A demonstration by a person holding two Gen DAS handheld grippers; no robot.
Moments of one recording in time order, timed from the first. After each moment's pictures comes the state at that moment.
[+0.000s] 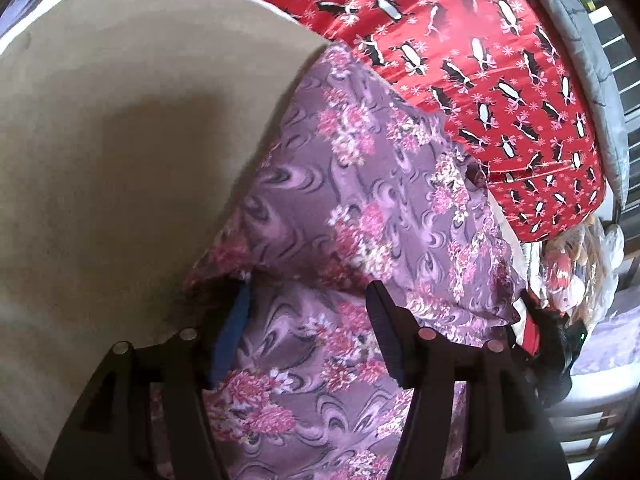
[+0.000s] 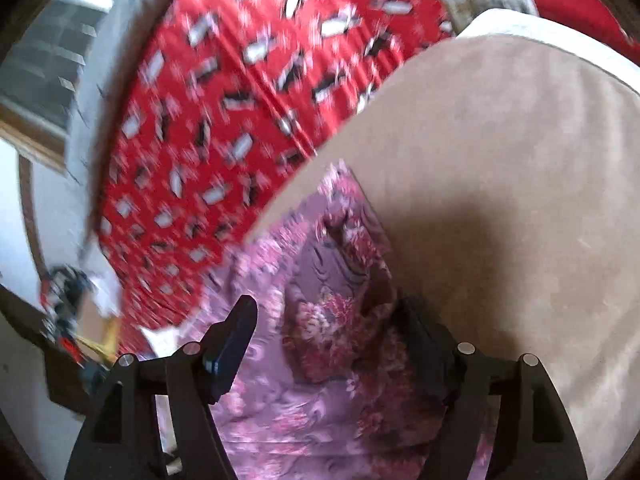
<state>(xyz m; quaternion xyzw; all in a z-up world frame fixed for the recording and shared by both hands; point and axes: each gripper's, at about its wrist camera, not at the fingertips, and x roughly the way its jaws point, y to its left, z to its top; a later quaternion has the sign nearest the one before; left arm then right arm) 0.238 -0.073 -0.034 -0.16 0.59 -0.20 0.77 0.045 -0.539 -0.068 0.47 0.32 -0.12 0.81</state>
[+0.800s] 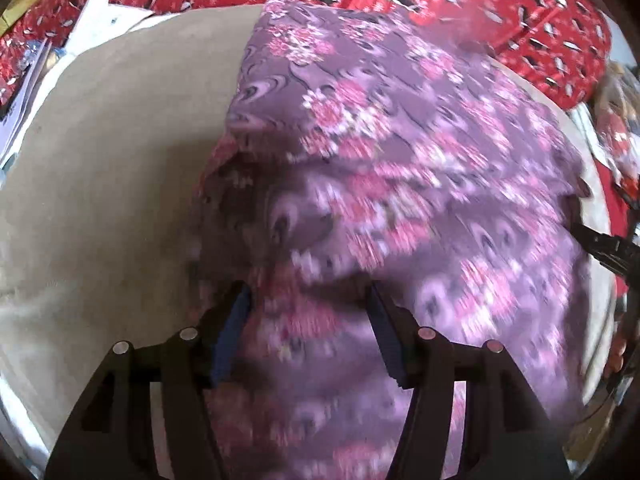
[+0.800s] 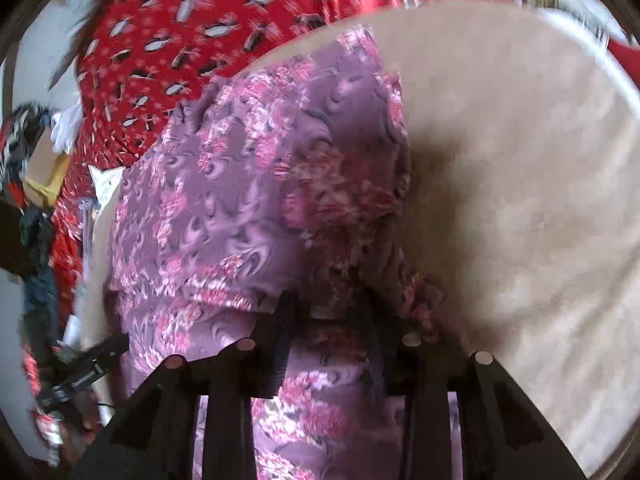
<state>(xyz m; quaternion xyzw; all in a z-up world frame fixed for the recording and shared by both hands) 0.162 -0.099 -0.030 0.08 0.59 -0.20 0.78 0.023 -0.498 -0.058 0.30 0.52 -0.05 0.80</state>
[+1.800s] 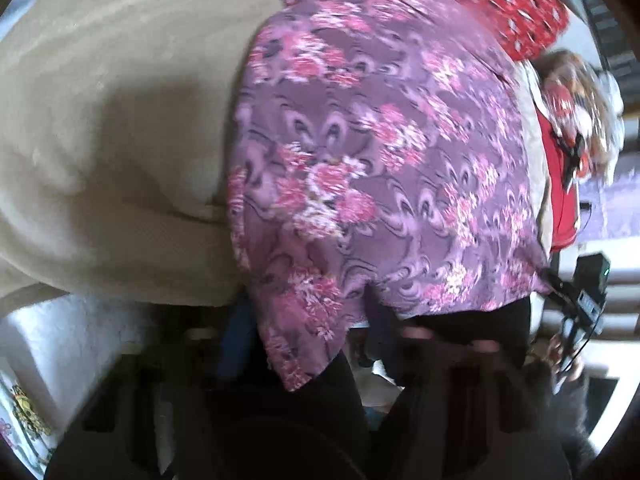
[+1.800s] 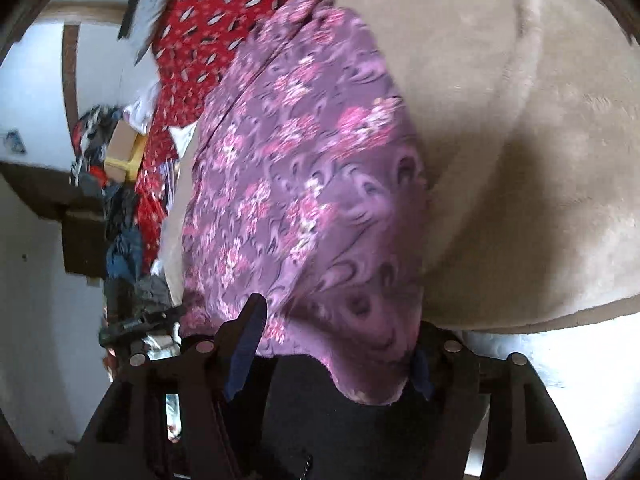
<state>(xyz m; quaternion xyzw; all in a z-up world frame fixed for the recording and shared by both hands) 0.004 0.044 -0.024 0.01 0.68 -0.26 0.69 -0.224 -0.440 -0.053 0.44 0.49 0.06 0.75</state>
